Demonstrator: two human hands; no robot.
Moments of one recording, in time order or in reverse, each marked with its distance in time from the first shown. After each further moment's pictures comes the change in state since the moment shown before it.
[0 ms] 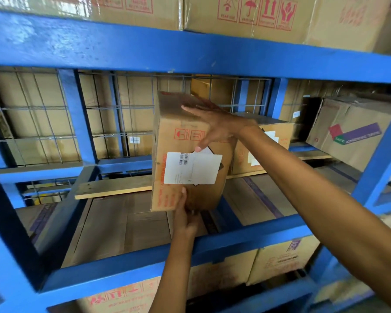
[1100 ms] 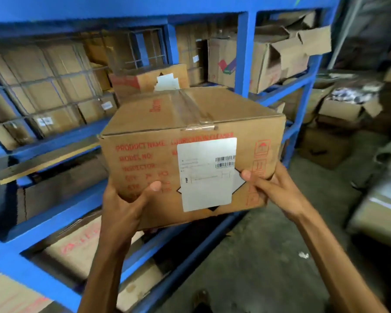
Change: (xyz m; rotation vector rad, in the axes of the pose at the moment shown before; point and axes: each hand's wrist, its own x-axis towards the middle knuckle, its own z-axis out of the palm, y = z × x) left_hand -0.317 0.023 -0.034 1.068 -0.424 0.416; right_hand -0.518 -0.102 0.169 1.107 0.837 0.554
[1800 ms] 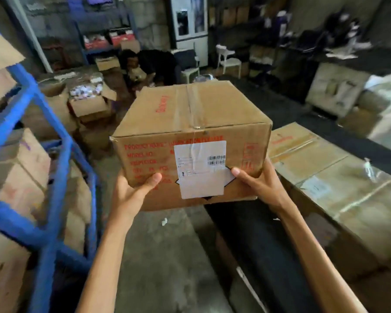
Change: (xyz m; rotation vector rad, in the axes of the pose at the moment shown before) left_hand -0.066 -0.025 0.388 -0.224 -1.240 -0.098; right_hand -0.272 -0.041 -0.168 -0.391 1.264 0.134
